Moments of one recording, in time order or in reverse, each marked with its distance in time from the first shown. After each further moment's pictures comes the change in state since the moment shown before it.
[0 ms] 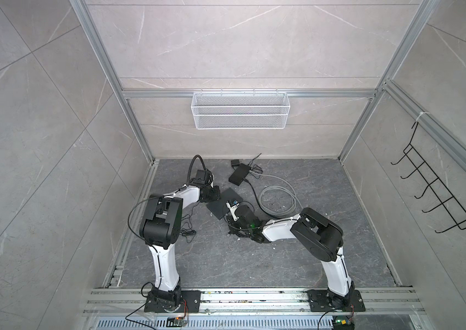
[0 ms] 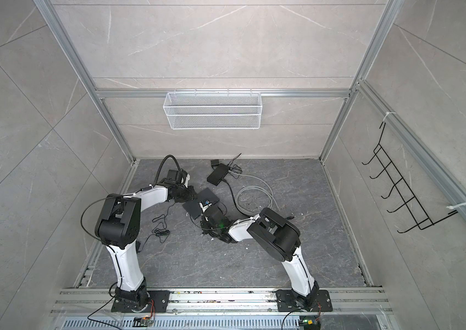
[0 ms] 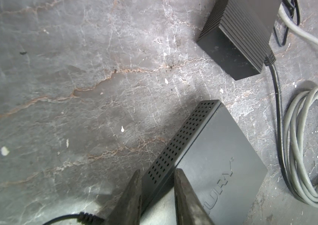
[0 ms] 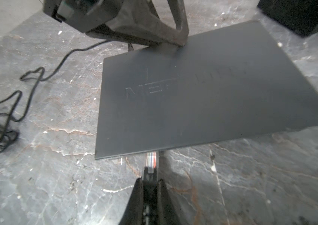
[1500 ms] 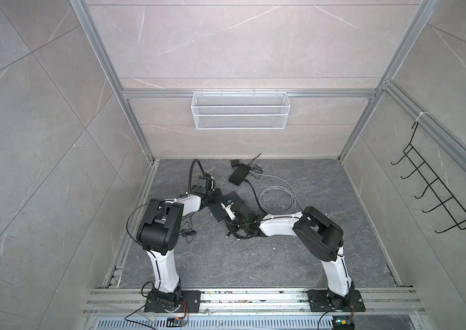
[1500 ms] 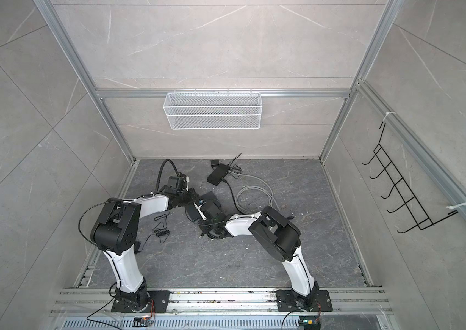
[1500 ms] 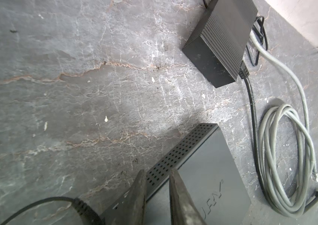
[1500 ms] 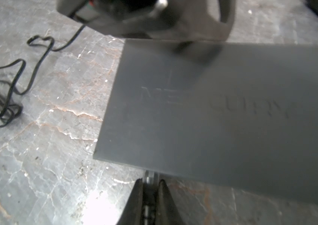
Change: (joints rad) left arm -0.053 -0.071 -0.182 0.241 -0.018 -0.171; right arm -0.016 0.001 0.148 -0.265 -0.099 -0.119
